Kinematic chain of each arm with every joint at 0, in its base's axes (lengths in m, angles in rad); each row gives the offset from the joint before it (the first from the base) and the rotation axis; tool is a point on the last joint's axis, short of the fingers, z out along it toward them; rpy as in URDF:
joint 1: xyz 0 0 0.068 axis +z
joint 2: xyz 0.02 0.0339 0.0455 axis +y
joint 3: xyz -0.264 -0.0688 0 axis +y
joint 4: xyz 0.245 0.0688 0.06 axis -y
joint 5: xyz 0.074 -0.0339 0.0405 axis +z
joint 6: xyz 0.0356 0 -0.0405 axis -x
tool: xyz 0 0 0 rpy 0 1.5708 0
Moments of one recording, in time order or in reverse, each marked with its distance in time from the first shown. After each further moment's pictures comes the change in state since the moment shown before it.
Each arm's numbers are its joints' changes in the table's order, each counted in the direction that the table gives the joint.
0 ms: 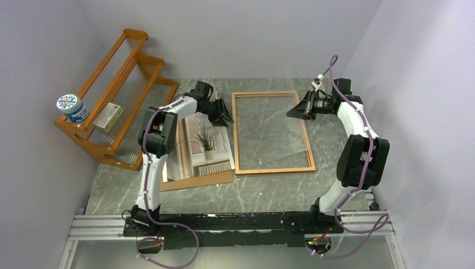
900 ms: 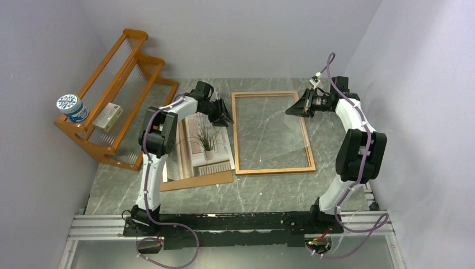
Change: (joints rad) left arm -0.003 0.000 0.000 0.000 0.006 -0.003; right arm 0.007 0.068 -0.045 0.021 0.015 0.017
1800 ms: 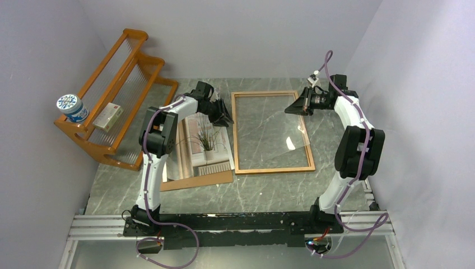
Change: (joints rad) left arm -0.002 0.005 -0.001 0.000 0.000 0.000; right arm 0.014 0.054 -0.061 -0.027 0.007 0.051
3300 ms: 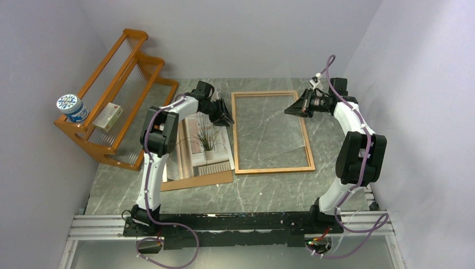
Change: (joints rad) left arm 0.000 0.026 -0.033 -0.016 -0.013 0.000; right arm 0.003 -0.086 0.124 0.165 -0.068 -0.157
